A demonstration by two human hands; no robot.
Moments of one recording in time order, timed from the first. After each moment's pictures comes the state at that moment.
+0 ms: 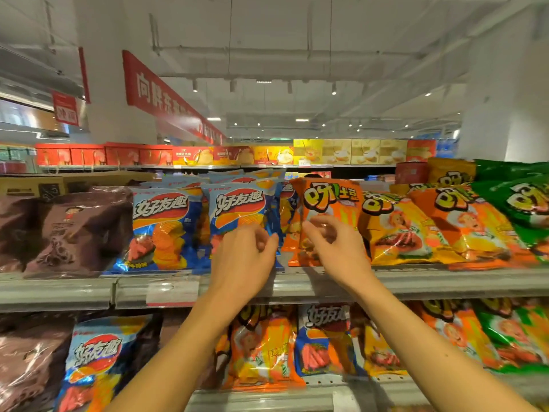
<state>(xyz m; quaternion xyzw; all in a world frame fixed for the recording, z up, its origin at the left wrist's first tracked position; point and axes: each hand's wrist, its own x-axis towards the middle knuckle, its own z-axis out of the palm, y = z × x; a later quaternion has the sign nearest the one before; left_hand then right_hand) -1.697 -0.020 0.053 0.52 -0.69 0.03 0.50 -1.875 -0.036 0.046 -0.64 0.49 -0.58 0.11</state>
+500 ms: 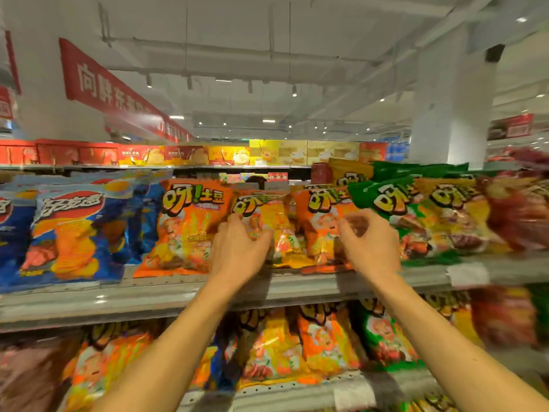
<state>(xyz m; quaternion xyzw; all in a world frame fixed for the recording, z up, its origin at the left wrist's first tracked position) -1.963 -0.044 0.063 0.55 -0.67 -0.09 0.49 -2.173 -0.004 0.062 -0.52 0.62 -0.58 -0.06</state>
